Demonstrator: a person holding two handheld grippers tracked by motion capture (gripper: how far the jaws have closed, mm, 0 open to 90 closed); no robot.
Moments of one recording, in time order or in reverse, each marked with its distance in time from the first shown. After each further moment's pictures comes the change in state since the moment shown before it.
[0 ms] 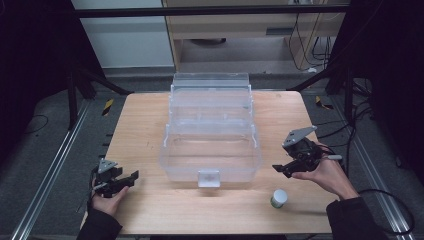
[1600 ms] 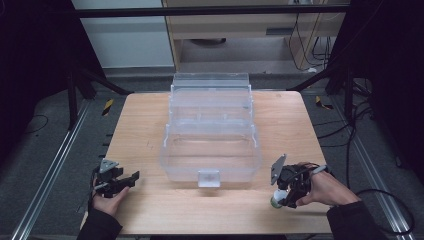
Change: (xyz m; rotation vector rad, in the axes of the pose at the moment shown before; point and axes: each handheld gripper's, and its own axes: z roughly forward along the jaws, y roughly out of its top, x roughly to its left) left arm -0.002 0.000 0.002 0.009 -0.003 0.013; right arm 0.047 -0.018 0.029 0.371 0.244 -0.363
